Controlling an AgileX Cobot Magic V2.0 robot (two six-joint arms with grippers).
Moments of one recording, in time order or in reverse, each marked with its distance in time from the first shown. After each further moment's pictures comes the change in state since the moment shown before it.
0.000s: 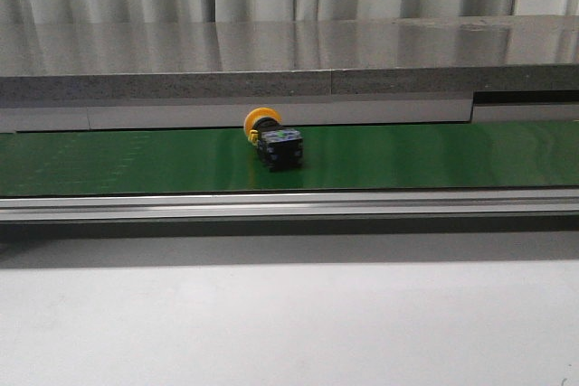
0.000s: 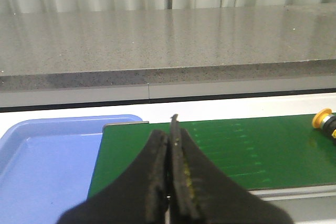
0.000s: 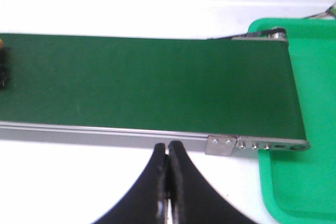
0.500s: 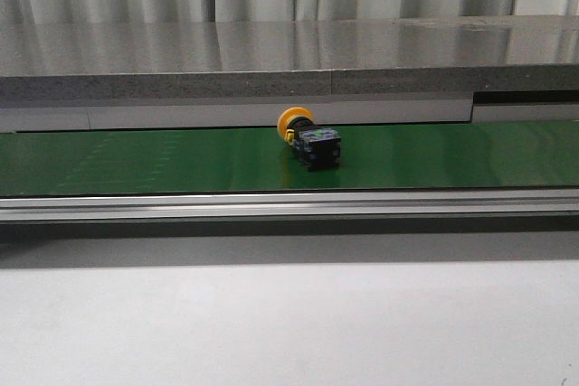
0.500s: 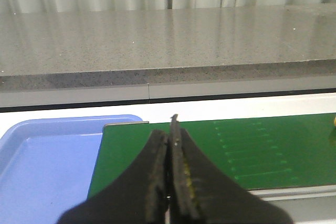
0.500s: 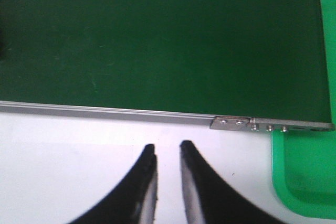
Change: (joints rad) left arm 0.000 0.000 0.000 0.000 0.000 0.000; right arm 0.000 0.234 -0.101 0.011 0.072 0.000
